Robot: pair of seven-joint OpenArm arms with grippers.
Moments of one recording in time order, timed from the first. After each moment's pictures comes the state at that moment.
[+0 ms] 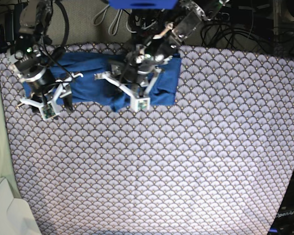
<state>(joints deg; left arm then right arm) 2.5 -0.8 43.8 97.7 -28.4 38.8 38.7 -15.2 3.4 20.8 113.3 -2.3 40.1 -34.9</state>
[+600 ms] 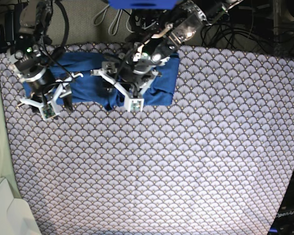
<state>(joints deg) 0.2 -2.9 47.6 98.2 -29.0 38.7 38.9 -15.2 3.4 20.8 113.3 -2.3 40.1 -34.9</state>
